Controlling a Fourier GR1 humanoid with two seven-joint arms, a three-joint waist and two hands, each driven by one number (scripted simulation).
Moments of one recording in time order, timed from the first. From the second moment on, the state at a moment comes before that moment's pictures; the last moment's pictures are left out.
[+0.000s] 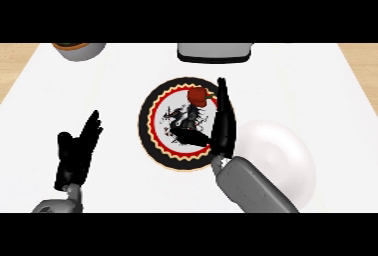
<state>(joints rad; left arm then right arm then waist) -0.04 0.14 -0.01 -1.46 -0.05 0.13 0.22 -0.56 0.00 0.60 -1.05 0.06 -1.01 0.12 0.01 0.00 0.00</state>
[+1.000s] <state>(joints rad) -0.04 0.11 0.00 -1.47 -0.09 0.13 0.23 -0.52 -0.01 0.64 -0.92 0.07 -1.09 0.14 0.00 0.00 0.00</state>
